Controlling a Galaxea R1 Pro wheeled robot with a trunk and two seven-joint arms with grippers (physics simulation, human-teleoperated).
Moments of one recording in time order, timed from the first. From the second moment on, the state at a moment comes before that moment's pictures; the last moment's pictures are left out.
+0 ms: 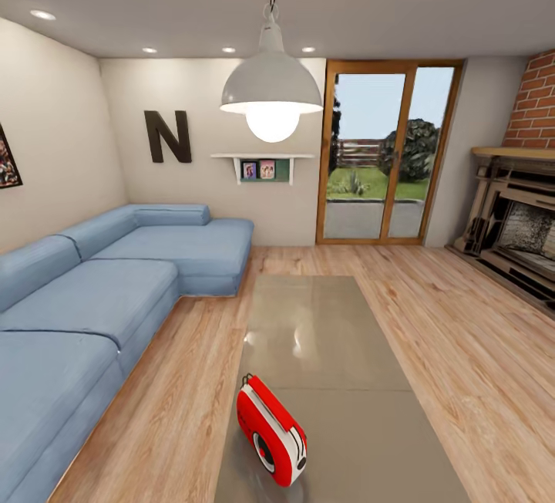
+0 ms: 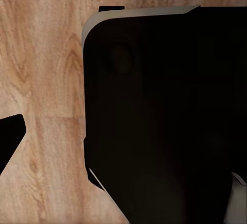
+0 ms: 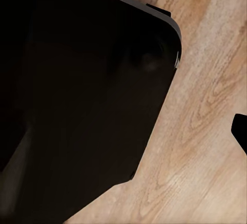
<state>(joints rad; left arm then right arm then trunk) 0.01 0.00 0.01 -0.03 0.00 -0.05 0.00 0.00 0.01 0.34 0.00 -0.02 -0.03 0.01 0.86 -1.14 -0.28</state>
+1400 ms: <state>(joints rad) 0.01 0.00 0.01 -0.03 0.00 -0.05 0.00 0.00 0.01 0.35 0.00 -0.02 -0.03 0.01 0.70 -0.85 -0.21</state>
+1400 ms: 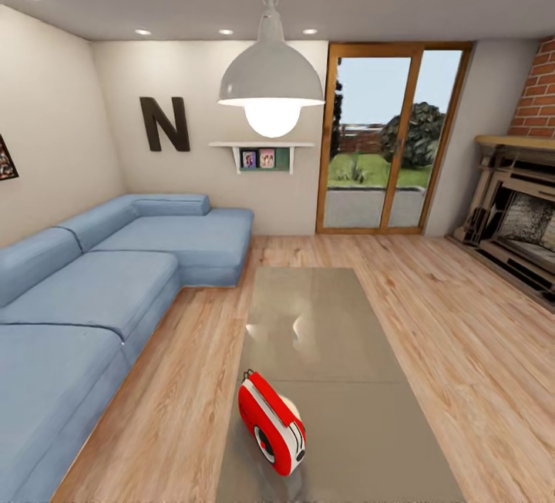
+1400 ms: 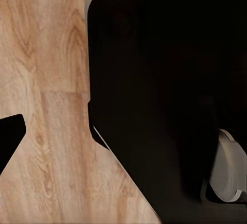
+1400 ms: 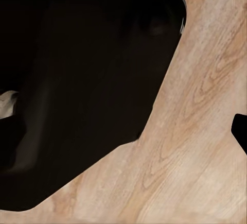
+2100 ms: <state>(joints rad) 0.01 0.00 0.01 -0.03 0.00 -0.05 0.00 0.00 0.01 0.35 0.00 -0.02 -0.03 0.01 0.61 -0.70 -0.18</state>
